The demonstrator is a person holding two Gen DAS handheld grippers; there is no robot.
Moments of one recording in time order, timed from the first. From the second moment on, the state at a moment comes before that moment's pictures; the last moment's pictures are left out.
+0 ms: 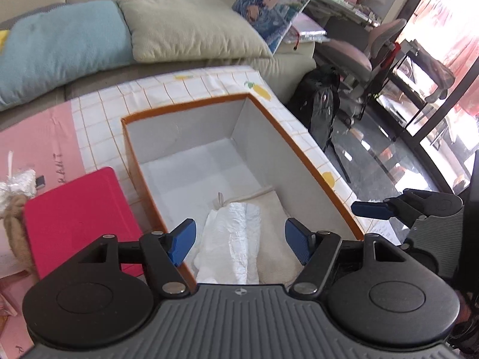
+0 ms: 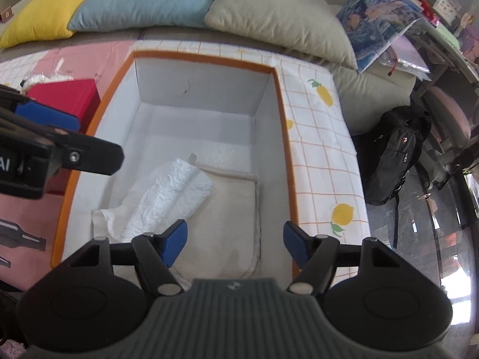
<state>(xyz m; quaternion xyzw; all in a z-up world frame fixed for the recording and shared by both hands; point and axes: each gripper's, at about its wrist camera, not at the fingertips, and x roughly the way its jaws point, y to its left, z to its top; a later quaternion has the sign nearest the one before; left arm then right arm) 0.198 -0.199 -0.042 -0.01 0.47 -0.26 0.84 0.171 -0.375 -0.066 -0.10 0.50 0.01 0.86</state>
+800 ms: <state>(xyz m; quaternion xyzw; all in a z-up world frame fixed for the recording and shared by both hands) 0.092 -0.057 -0.035 0.01 0.24 -0.10 0.97 0.092 -0.278 -0.048 0.09 0.30 -0.03 0.95</state>
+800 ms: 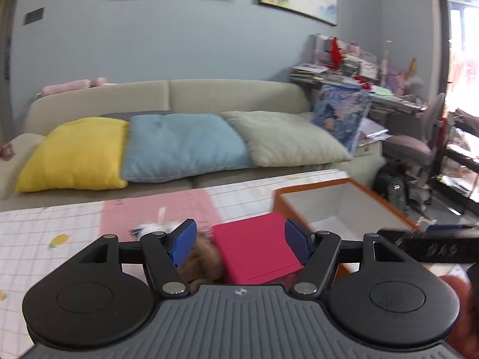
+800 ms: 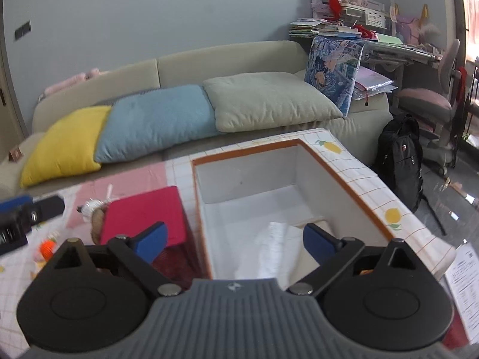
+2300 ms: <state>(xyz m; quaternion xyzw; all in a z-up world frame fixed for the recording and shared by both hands) 0.139 0.082 -0.119 -0.01 0.42 0.06 0.91 0.185 -0.089 -0.091 -0.12 0.32 0.15 0.93</state>
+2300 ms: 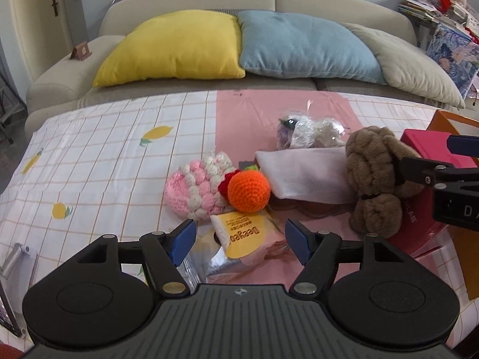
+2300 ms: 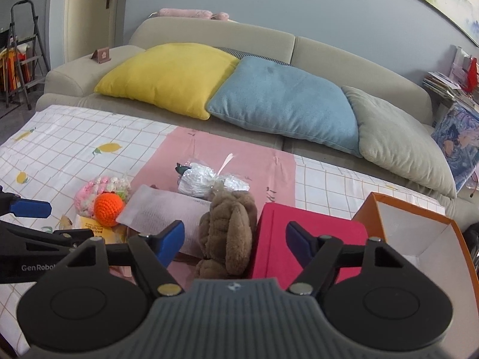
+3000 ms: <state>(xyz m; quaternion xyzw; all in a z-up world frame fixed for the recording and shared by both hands) 0.145 0.094 -0.148 -0.03 0.43 0.08 0.90 0.194 -0.069 -0.111 -0.19 0.30 0.18 0.92</state>
